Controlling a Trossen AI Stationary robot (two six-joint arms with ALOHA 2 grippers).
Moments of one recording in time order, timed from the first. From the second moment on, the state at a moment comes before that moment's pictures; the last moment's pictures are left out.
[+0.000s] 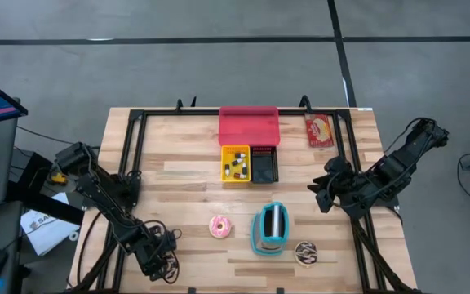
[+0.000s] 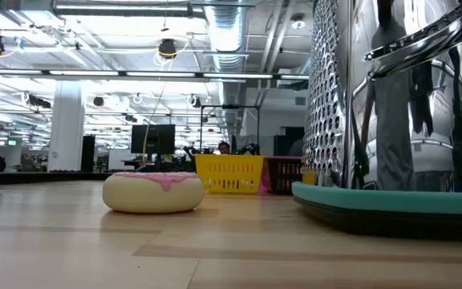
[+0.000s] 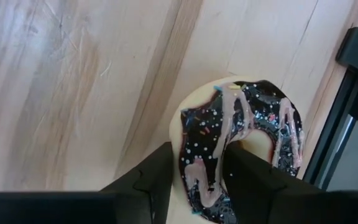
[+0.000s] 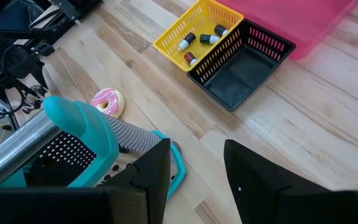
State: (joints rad) left arm -0.94 1.56 0.74 -0.34 -0.07 -1.29; right arm 0.69 1.07 1.20 -1.24 0.68 1.36
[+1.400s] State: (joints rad) left arm -0.38 1.14 0.74 -0.30 -0.48 -0.93; right arm 0.62 0.97 1.20 -1.10 0.80 1.15
